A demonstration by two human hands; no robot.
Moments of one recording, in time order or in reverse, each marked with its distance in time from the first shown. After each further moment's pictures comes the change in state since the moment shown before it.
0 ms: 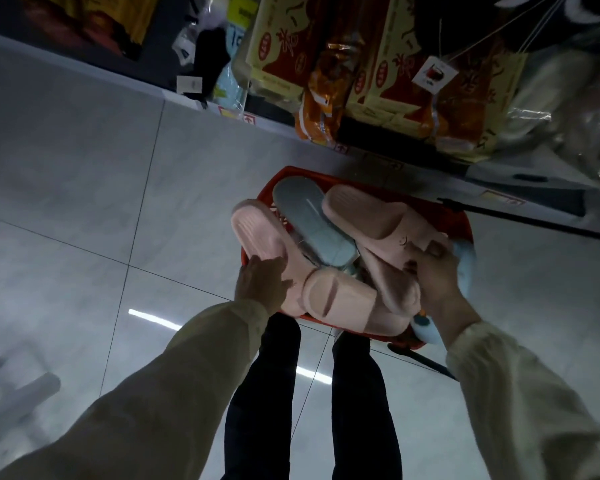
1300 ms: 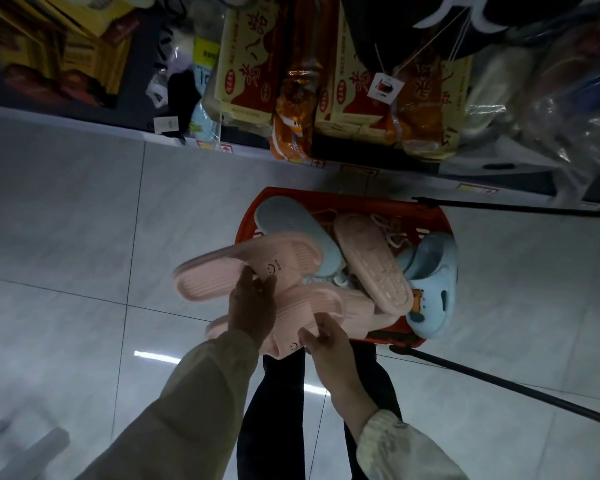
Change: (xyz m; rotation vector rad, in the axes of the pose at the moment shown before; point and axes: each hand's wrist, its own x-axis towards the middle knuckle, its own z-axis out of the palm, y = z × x) left_hand -0.044 0.036 -0.040 -0.715 0.185 -0.174; right_hand -0.153 0.085 0.069 -0.172 -0.343 -0.039
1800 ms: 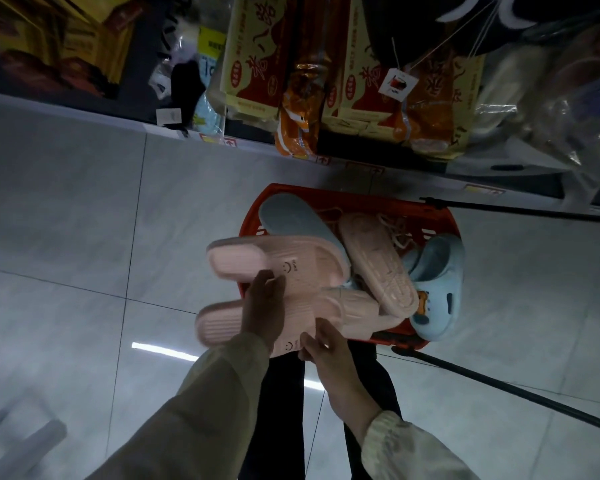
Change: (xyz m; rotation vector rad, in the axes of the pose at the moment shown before) left_hand 0.002 -0.008 0.012 -0.176 -0.026 -0.098; right_hand 0.002 0.012 0.005 0.174 -0.056 0.116
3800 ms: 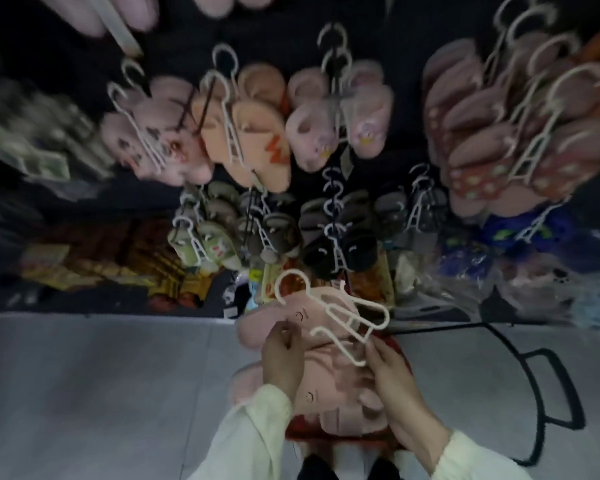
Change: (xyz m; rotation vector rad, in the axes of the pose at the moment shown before) left_hand -0.309 0.229 -0.097 0.078 0.159 0.465; right_hand -0.329 -0.234 -0.091 0.061 0.093 -0.419
